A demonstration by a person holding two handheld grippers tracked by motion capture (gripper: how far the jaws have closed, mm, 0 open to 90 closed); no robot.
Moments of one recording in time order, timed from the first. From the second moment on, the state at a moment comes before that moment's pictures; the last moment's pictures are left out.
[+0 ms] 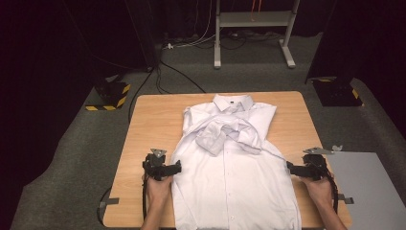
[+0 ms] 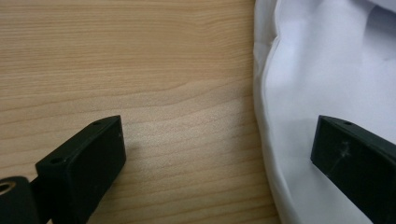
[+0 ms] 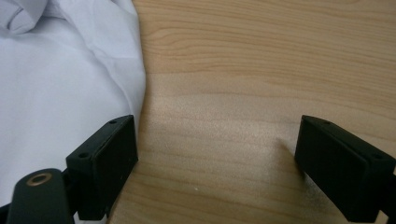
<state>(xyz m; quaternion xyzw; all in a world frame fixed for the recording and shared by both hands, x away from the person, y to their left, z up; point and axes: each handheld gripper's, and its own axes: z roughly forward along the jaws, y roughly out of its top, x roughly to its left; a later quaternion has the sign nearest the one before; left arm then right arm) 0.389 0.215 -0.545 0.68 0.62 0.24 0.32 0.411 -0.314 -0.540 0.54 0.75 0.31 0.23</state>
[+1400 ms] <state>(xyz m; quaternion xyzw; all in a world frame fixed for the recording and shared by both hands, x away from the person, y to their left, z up) 0.451 0.138 -0.538 0.76 0.54 0.23 0.28 0.455 -0.224 -0.542 0.48 0.79 0.33 0.21</state>
